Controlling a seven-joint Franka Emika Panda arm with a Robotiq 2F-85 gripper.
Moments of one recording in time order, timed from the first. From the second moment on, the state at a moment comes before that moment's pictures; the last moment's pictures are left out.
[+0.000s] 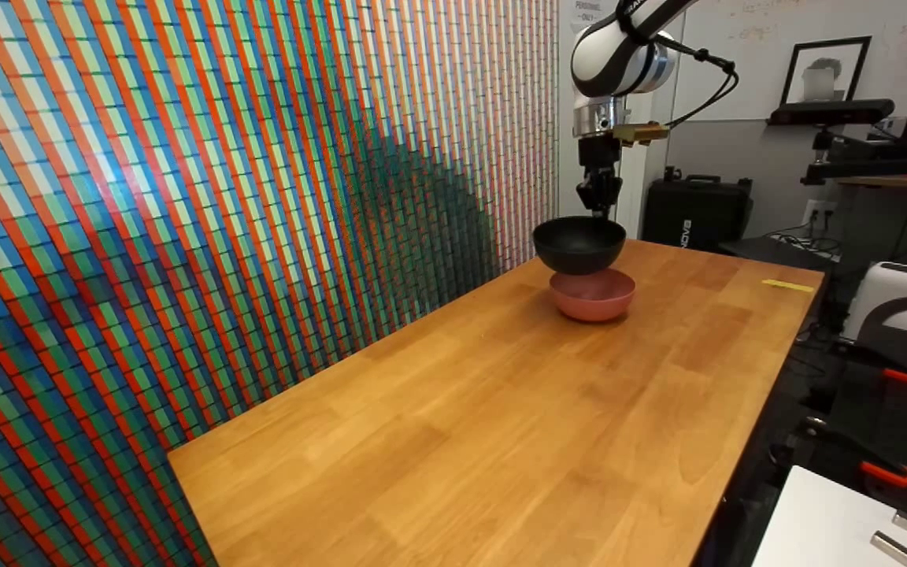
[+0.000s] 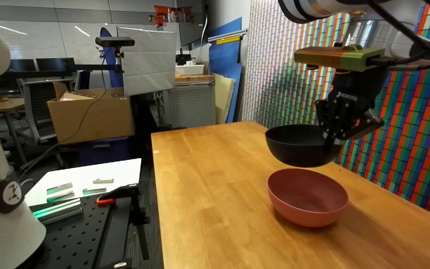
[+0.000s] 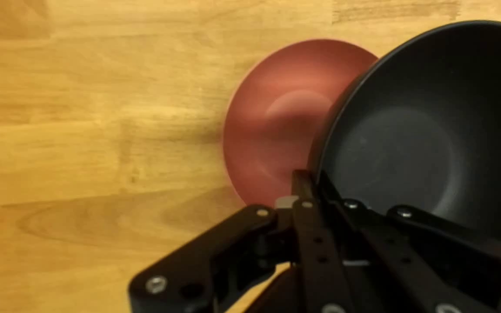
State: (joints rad) arm -0.12 0.49 0.00 -1.71 0.06 2.02 -0.16
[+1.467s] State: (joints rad) arm -0.14 0.52 -0.03 -1.84 0.08 2.16 -0.15
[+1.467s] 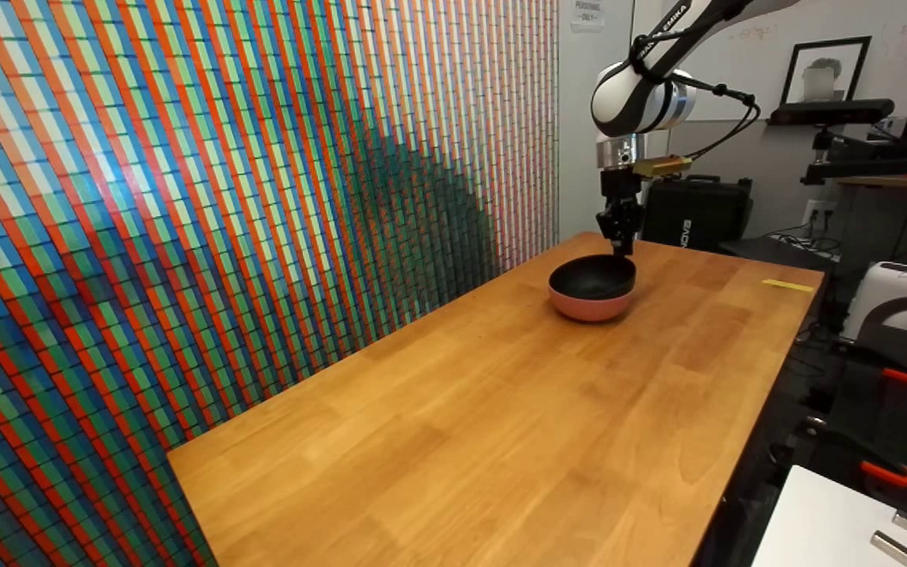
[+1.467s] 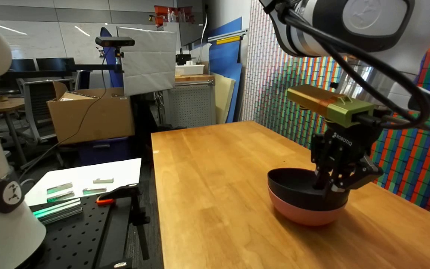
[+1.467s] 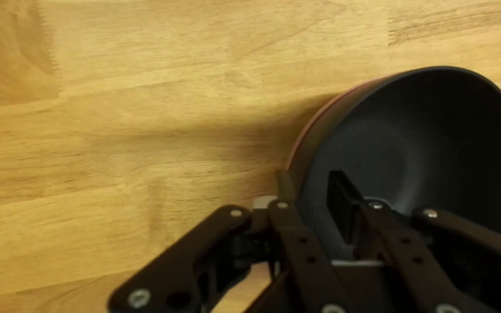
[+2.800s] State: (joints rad) arm 0.00 0.38 0.10 -1.76 0.10 2.01 -0.19
